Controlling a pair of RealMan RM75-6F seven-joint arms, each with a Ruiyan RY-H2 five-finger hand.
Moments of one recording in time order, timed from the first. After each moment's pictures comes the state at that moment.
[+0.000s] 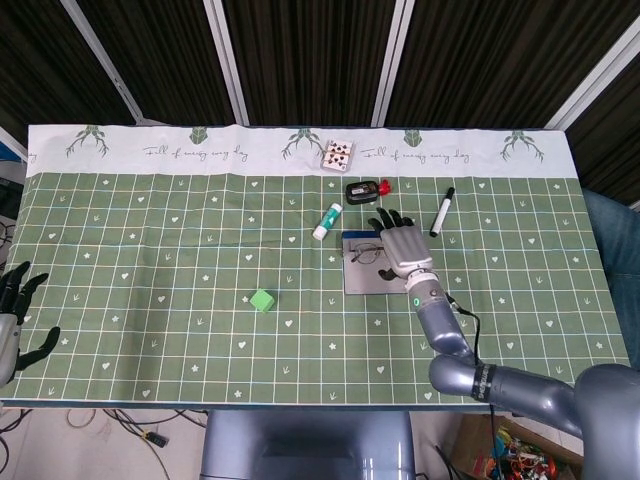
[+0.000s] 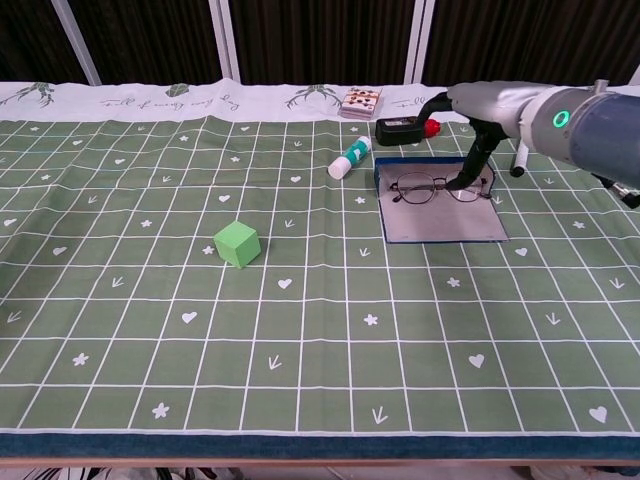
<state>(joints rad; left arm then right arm) -0.08 -1.12 -0.07 -1.63 1.46 1.50 0.03 0.91 -1.57 0.24 -1.38 -0.69 0.94 -0.55</state>
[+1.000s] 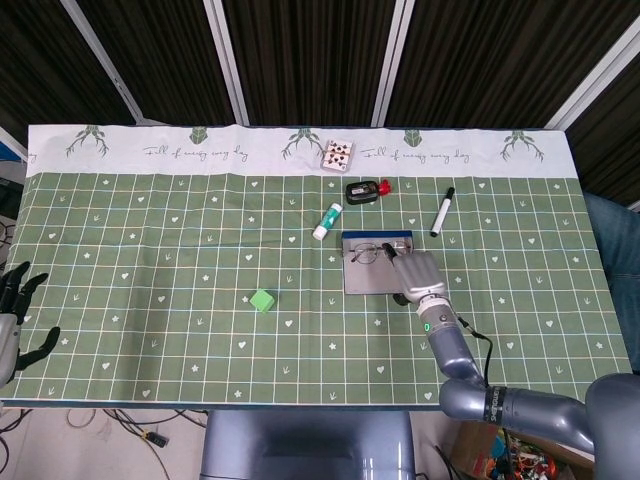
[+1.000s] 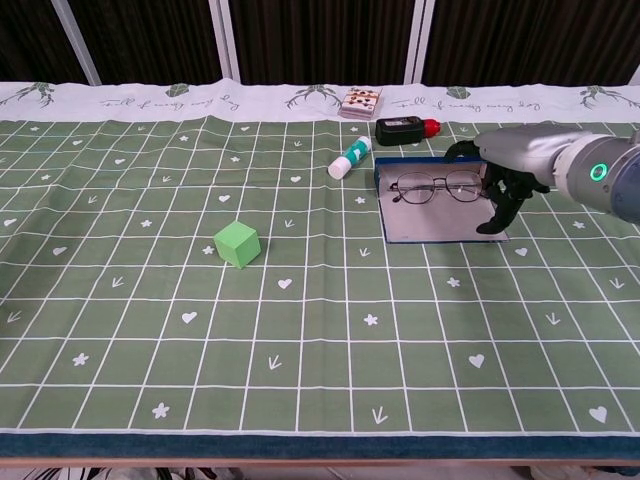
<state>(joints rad) -0.09 -1.12 -0.07 -1.63 1.46 1.50 0.03 0.86 -1.57 0.16 -1.47 -0.63 1.01 -0.68</state>
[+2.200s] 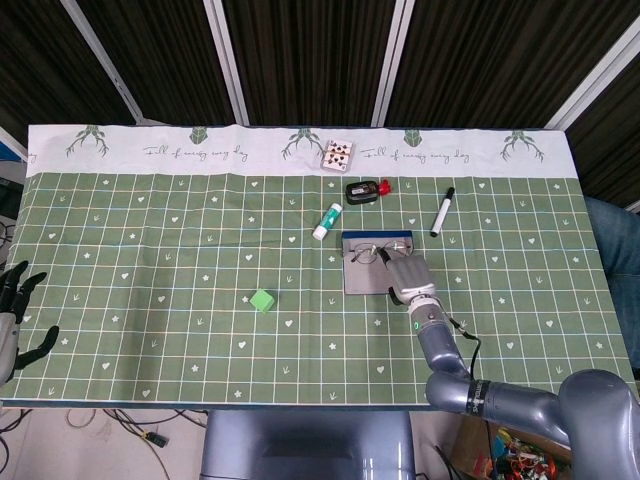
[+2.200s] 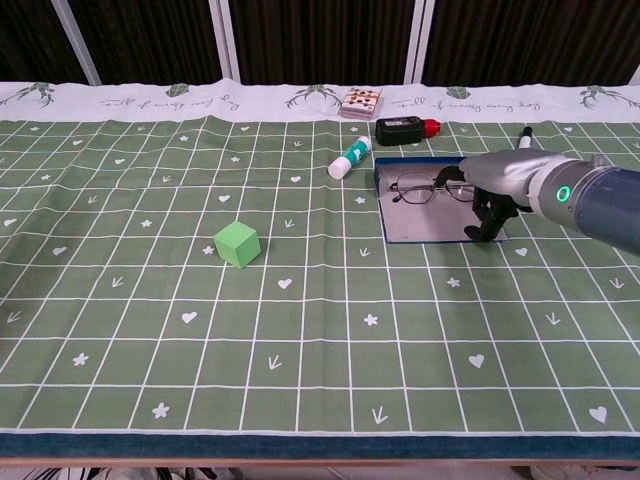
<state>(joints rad) -0.09 -1.12 -0.07 -1.63 1.45 1.50 0.03 0.90 -1.65 0.16 -1.35 -0.56 0.95 -0.73</state>
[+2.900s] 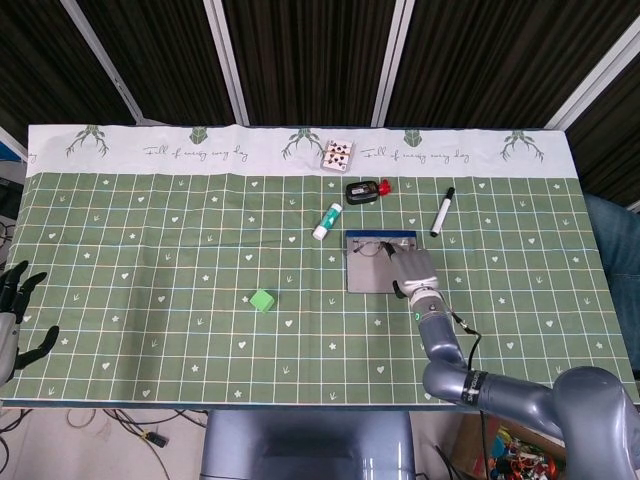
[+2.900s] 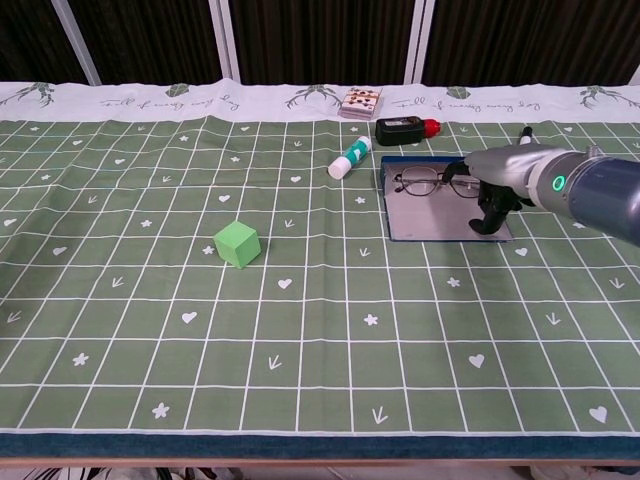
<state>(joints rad) -0.09 -1.12 -0.07 -1.64 1.45 1.50 0.03 0.93 -1.67 0.19 -1.27 -0.47 0.92 -0.76</state>
